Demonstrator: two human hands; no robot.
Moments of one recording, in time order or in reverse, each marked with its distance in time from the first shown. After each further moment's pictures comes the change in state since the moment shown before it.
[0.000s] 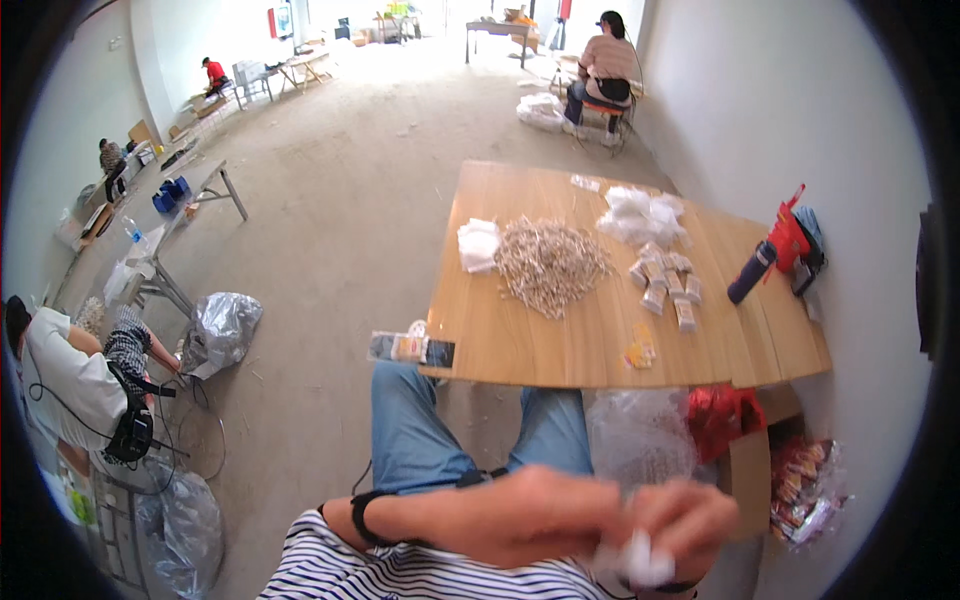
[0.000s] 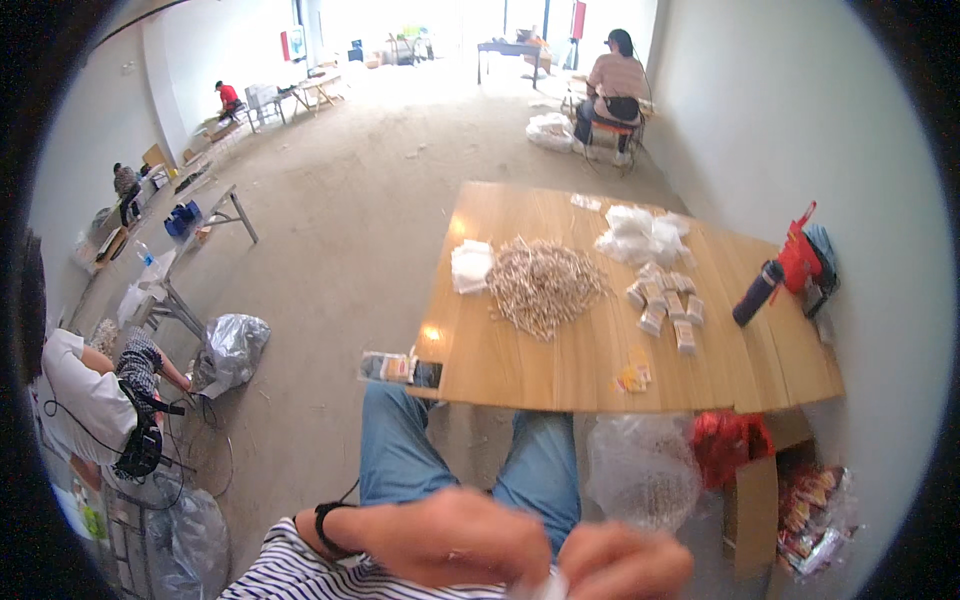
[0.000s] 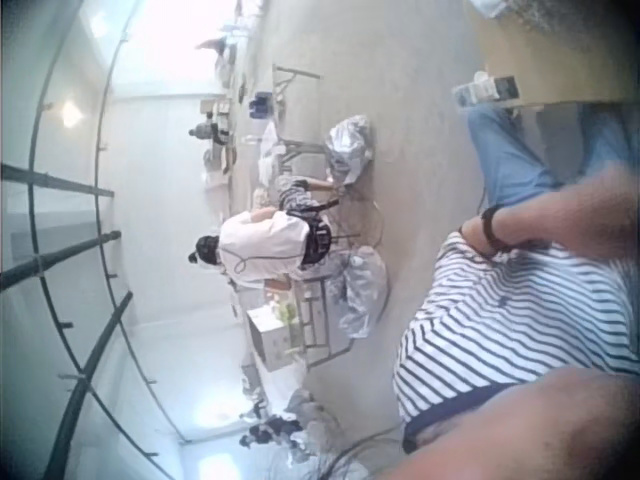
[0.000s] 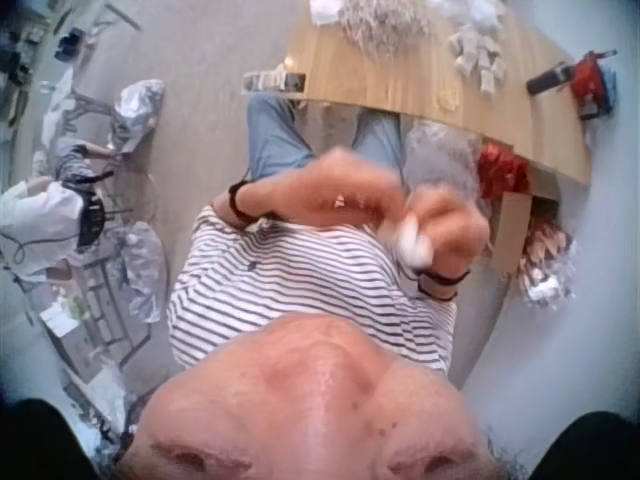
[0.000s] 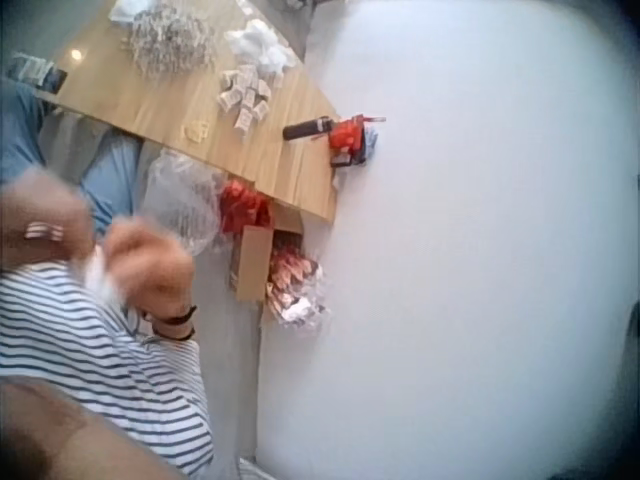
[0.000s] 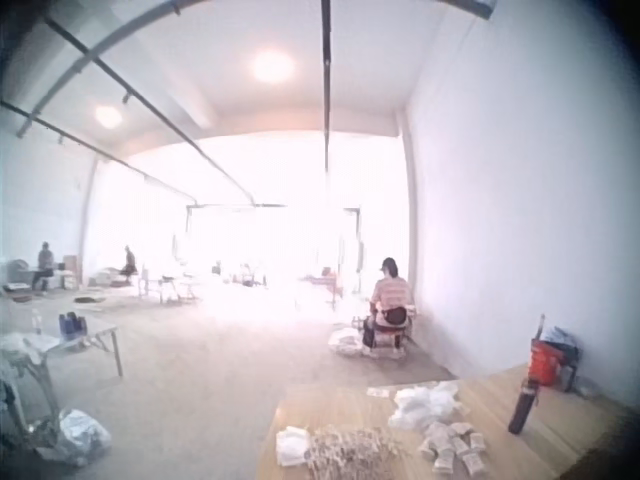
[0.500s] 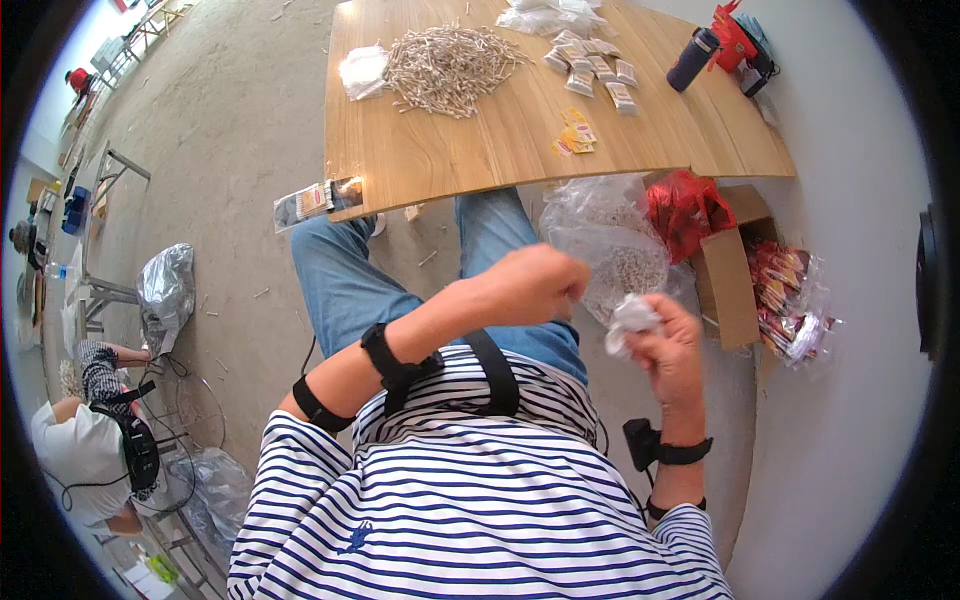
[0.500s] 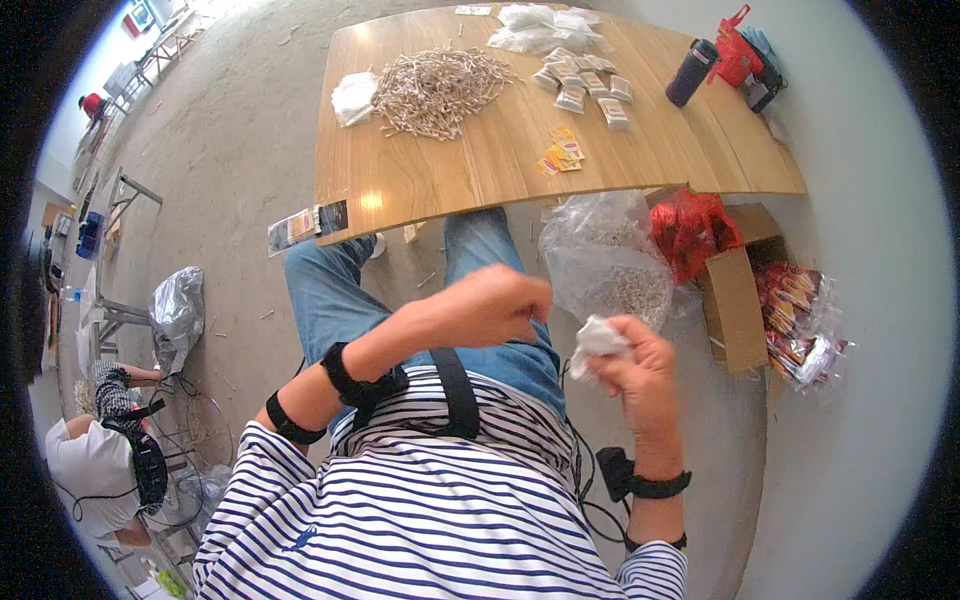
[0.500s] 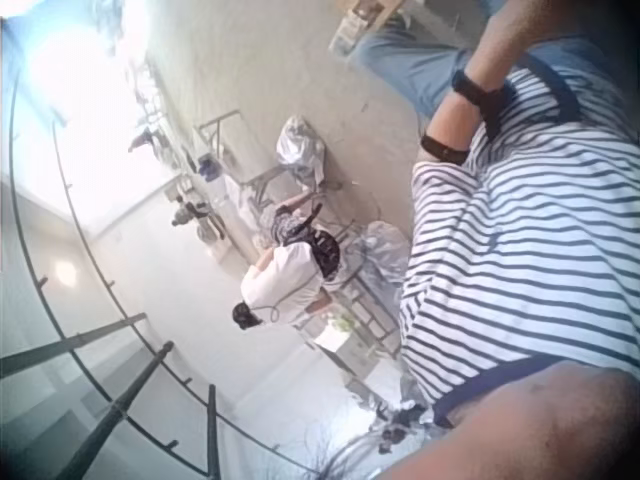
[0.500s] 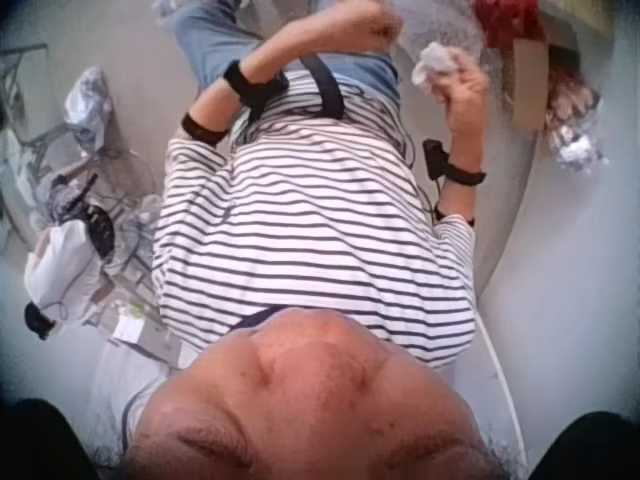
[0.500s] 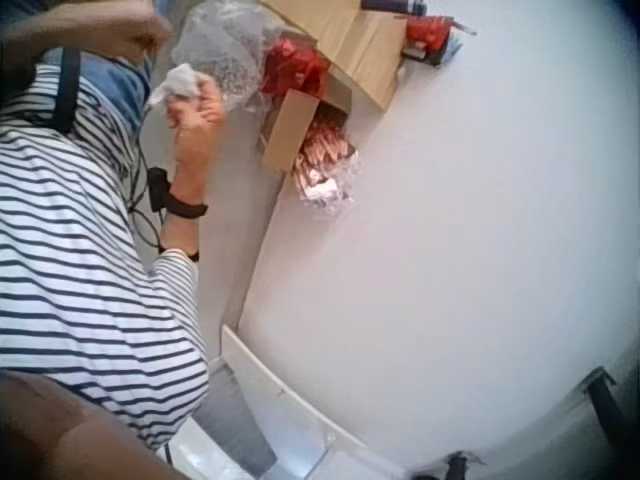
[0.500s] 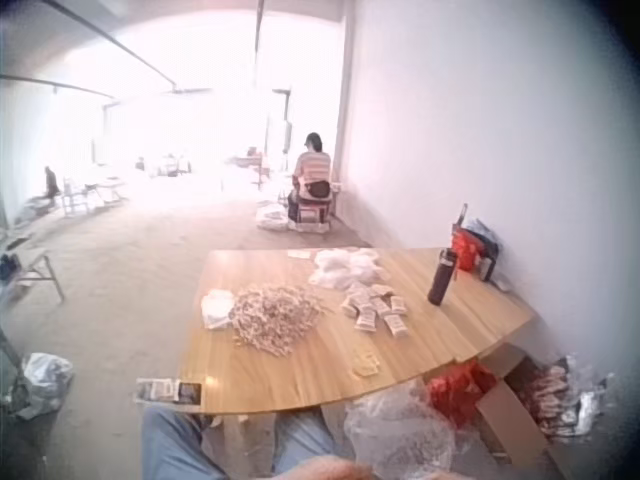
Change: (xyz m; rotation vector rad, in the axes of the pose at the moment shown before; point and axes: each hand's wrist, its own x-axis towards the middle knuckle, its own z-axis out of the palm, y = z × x) left_hand 0.023 -0.181 0.029 0.486 -0.213 -0.416; right_hand -0.118 0.010 -0.041 -0.318 0.786 0.879
